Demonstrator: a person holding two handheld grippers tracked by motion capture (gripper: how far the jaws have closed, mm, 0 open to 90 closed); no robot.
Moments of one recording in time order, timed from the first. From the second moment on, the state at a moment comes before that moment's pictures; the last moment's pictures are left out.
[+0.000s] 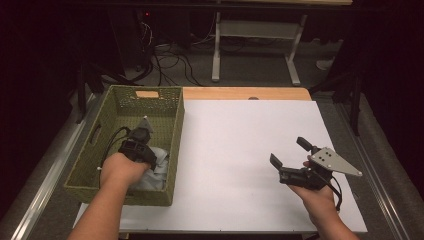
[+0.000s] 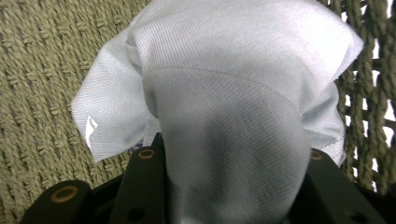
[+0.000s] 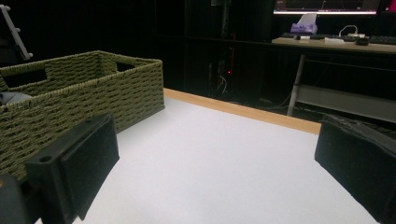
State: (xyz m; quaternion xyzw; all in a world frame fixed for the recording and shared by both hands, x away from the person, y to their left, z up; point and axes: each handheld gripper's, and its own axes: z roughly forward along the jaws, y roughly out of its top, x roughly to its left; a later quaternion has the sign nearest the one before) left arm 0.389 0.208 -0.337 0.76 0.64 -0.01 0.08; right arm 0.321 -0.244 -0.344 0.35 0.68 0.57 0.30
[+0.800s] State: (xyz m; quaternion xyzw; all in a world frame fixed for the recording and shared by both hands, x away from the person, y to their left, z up) left arm 0.387 0.221 -0.291 0.77 0.64 0.01 0.07; right arm 0.320 -0.244 -0.344 0.35 0.68 0.57 0.30
